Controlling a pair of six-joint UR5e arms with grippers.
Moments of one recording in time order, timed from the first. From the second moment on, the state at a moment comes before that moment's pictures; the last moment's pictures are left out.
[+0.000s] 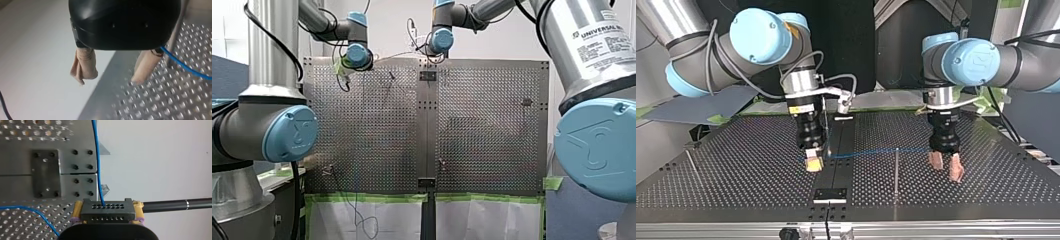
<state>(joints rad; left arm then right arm) -0.15 -1.57 -1.69 -2.89 -1.83 -1.96 2.35 -1.17 1.11 -0.14 1.79 1.50</state>
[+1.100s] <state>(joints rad) -0.05 -1.70 -1.59 -2.91 -1.56 -1.97 2.27 -1.11 1.06 -0.16 1.78 1.51</state>
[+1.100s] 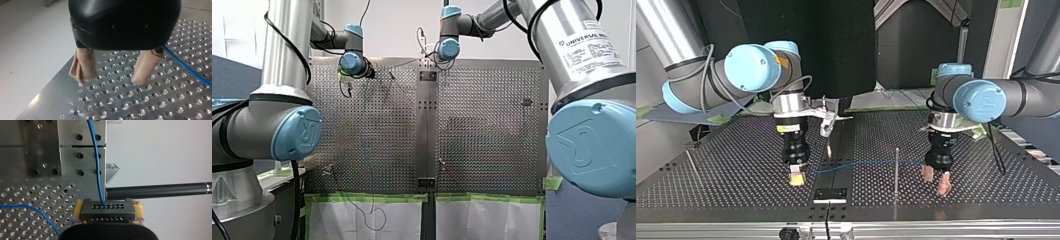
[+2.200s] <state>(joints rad) -0.06 -1.76 -1.63 -2.87 -1.48 -2.05 2.17 -1.01 1.20 -0.15 1.86 1.64</state>
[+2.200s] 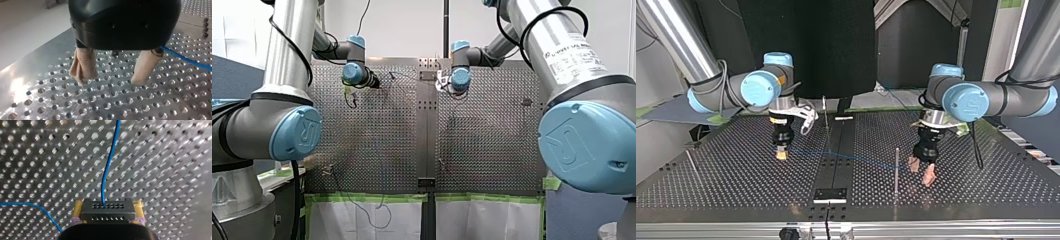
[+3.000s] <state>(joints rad) -0.07 -1.76 -1.63 -2.86 -1.45 -2.07 2.15 -0.93 1.43 -0.39 1.88 1.71</state>
